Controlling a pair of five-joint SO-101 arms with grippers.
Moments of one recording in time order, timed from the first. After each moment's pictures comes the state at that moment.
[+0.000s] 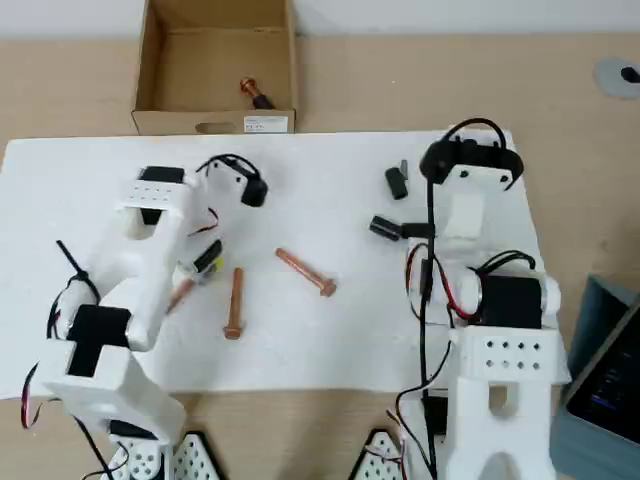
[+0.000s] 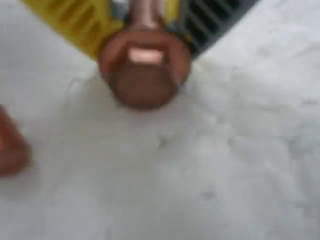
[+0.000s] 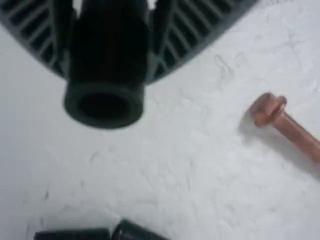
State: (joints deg) left arm 0.8 11.3 20.6 72.2 -44.7; right arm -1.3 -51.4 37.9 83.4 -13.7
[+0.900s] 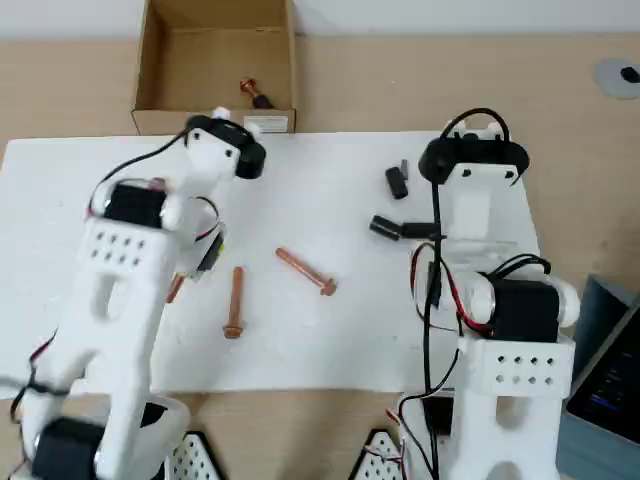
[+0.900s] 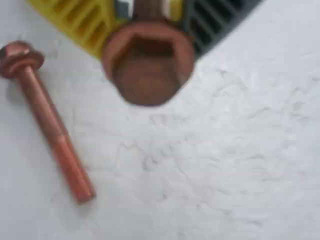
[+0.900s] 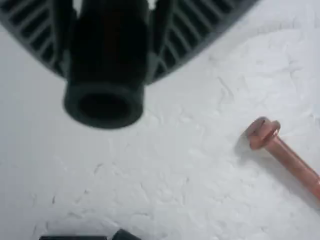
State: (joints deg) left arm 7.5 -26.7 22.4 85.1 -28.4; right arm -1.3 -51.5 29.0 92.2 -9.6
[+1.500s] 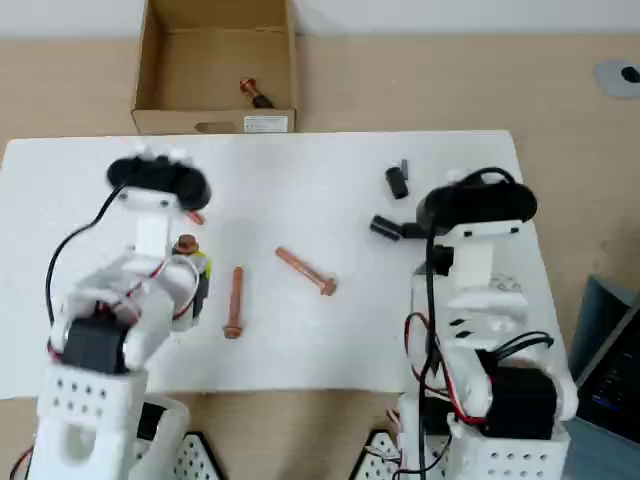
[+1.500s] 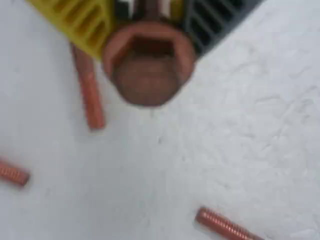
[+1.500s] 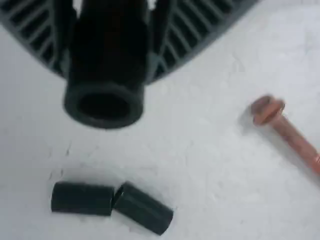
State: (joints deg) left arm 7.5 -67.2 52.9 69.5 -7.5; right arm -1.3 -75.2 44.4 85.4 -5.8
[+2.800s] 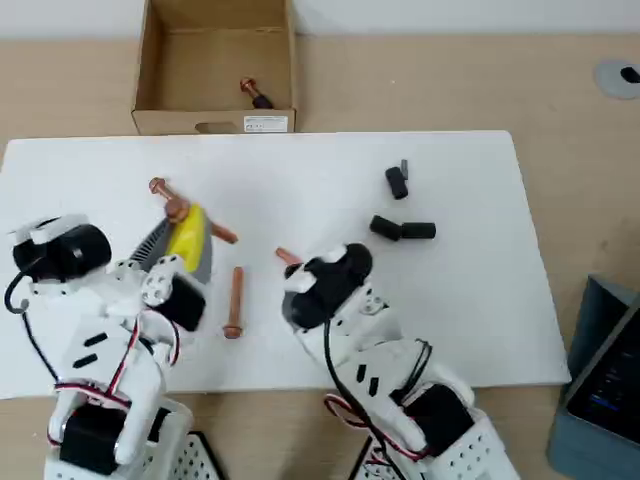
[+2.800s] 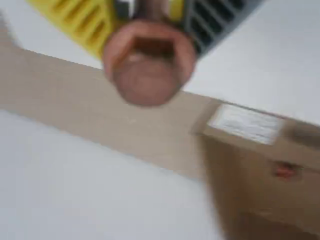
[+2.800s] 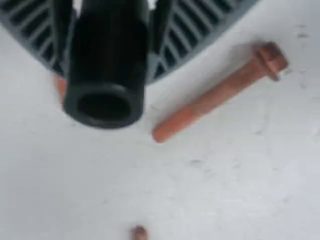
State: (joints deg) left arm 14.3 -103.9 70.6 43.6 21.1; right arm -42.2 -103.5 86.7 52.9 -5.8
